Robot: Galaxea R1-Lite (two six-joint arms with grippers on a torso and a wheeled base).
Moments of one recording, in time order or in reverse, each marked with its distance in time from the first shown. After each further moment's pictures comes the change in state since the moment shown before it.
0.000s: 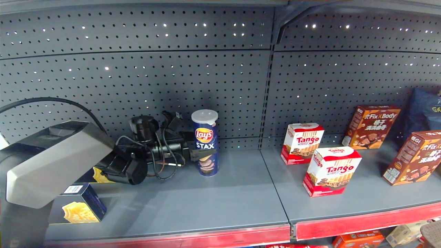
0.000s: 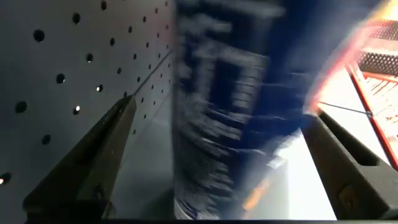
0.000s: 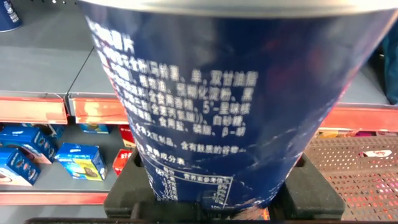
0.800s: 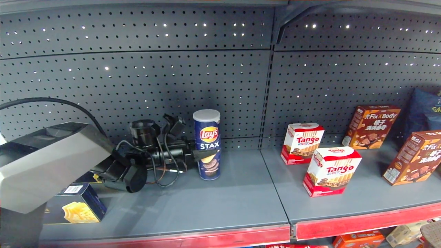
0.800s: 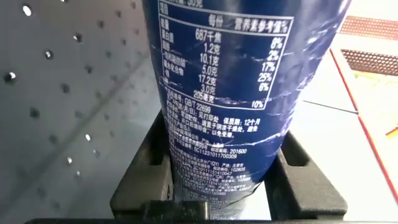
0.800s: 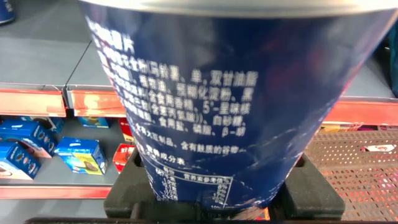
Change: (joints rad) left arm -0.036 -0.066 0.146 -0.064 0.025 0.005; right arm 0.001 -0.004 0.016 0.010 0.000 0.000
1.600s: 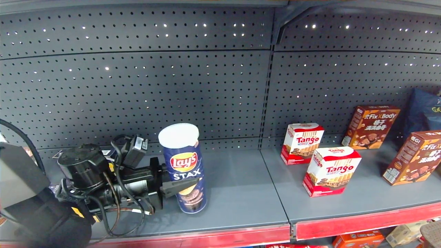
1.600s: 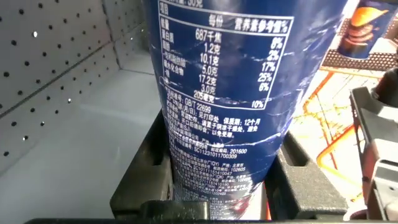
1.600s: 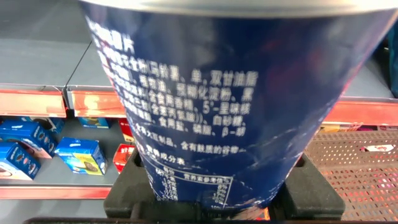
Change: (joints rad) left arm 0.000 -0.314 0.658 -0.429 -0.003 -0.008; right arm -0.001 0.003 -0.003 0.000 0.000 0.000
